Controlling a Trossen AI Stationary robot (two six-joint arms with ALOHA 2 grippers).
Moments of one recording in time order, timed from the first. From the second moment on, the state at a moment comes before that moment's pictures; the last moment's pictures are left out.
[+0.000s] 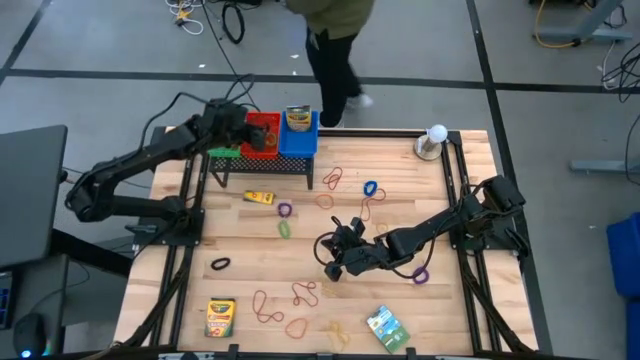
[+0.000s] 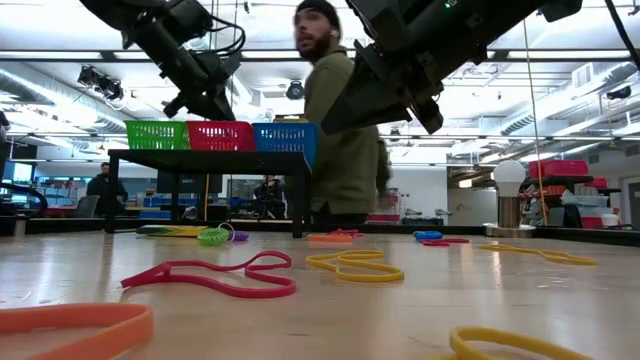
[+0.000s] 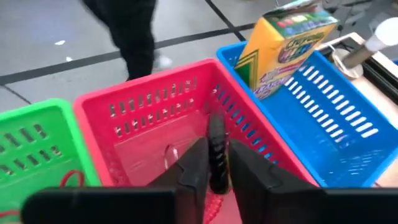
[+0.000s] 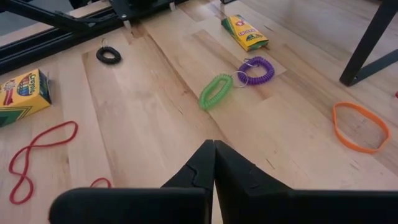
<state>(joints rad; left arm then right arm) 0.71 1.09 0.87 -0.34 -0.11 -0.31 0.38 1.79 1.06 0.03 0.61 0.65</state>
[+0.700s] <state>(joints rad) 0.58 0.92 1.04 -0.54 -0.08 -0.16 0.38 1.79 1.05 0.03 0.61 0.66</state>
